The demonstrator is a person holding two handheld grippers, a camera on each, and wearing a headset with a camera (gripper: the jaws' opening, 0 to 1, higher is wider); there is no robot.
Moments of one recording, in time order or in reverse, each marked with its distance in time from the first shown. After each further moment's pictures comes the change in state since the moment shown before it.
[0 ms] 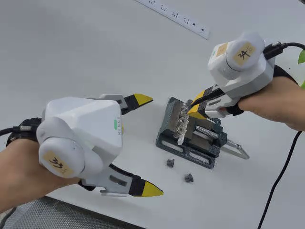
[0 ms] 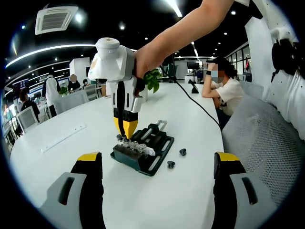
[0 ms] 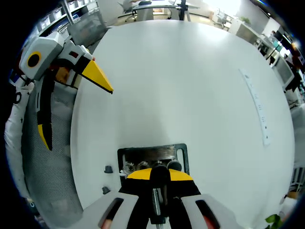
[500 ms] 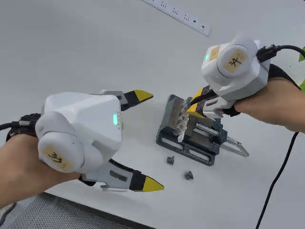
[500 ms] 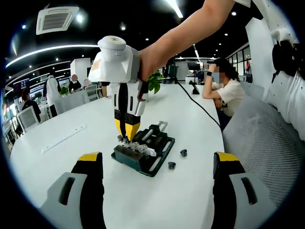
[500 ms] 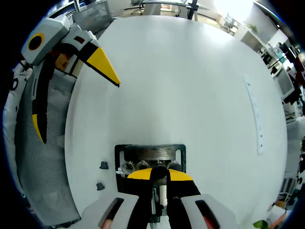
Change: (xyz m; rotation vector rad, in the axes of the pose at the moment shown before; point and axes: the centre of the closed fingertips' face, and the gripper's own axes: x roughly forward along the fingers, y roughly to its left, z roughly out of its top) left arm 0.000 0.001 0.001 -0.004 -0.009 0.006; right arm 0.003 0.001 0.001 -0.098 0.045 -0.069
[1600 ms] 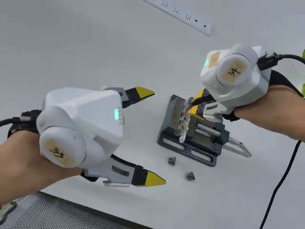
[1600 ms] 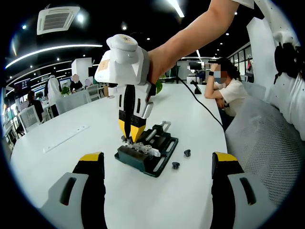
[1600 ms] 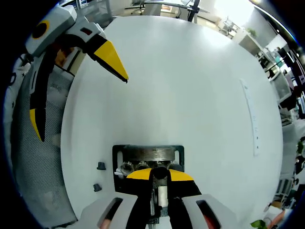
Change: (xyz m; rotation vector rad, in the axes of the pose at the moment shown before) left arm 0.000 0.009 0.001 0.001 0.005 0.012; right arm 0.001 -0.001 0.001 -0.007 -0.013 -0.045
